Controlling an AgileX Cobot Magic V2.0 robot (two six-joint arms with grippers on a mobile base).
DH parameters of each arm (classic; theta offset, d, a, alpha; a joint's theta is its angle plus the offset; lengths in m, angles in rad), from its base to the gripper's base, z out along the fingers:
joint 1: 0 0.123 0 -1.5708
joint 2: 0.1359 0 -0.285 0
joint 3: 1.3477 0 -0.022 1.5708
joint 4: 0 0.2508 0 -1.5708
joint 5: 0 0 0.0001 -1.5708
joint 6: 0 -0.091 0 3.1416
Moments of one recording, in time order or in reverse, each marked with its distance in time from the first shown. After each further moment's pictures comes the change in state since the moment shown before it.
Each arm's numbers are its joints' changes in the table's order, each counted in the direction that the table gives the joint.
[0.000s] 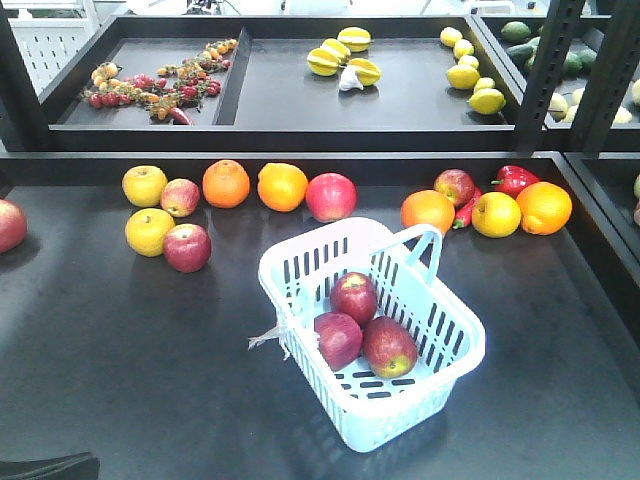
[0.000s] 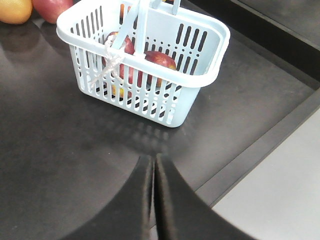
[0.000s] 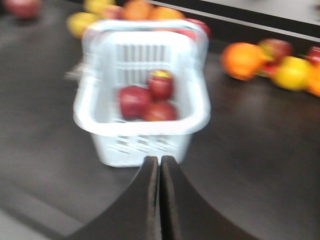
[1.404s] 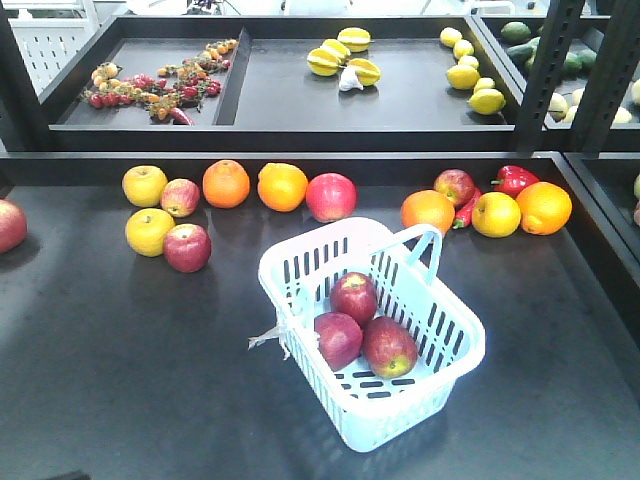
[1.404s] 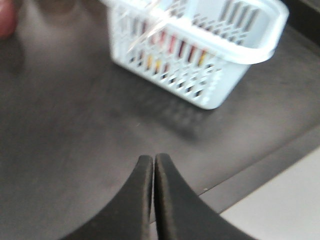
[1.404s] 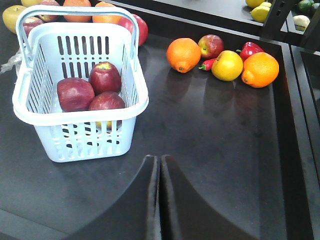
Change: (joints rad) left arm 0.000 0.000 0.195 0.211 -0.174 0.307; right arm 0.000 -0.093 0.017 -0.172 0.055 -0.090
